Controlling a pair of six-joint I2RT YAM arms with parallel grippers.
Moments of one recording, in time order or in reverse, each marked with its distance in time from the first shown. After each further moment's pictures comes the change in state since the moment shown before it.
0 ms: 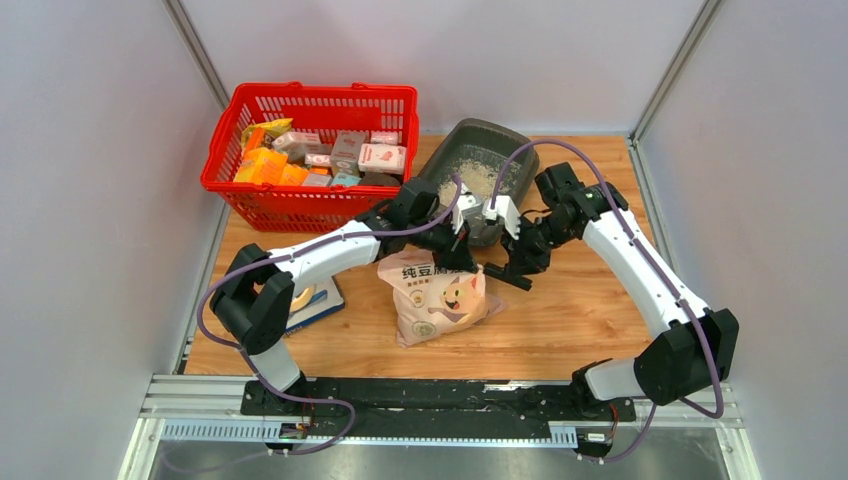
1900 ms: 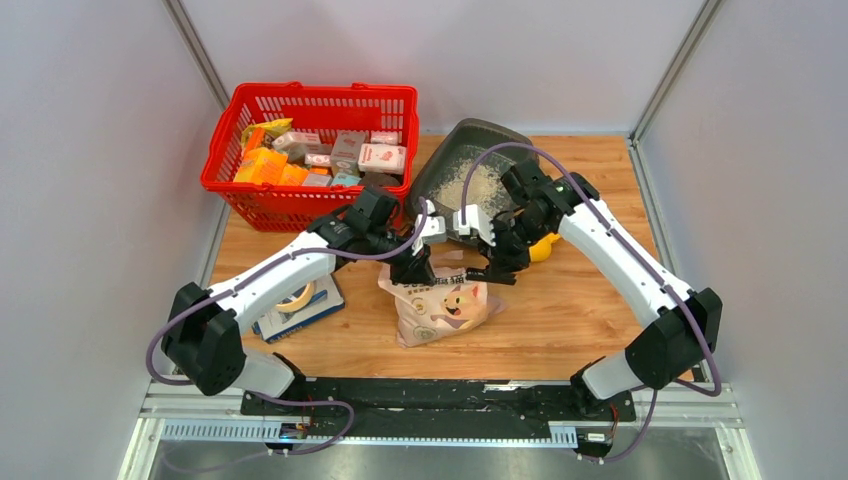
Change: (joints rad) left arm 0.092 -0.272 -0.114 -0.381 0.016 0.441; right arm 0.162 0.096 0.129 -0.053 0.048 -0.122
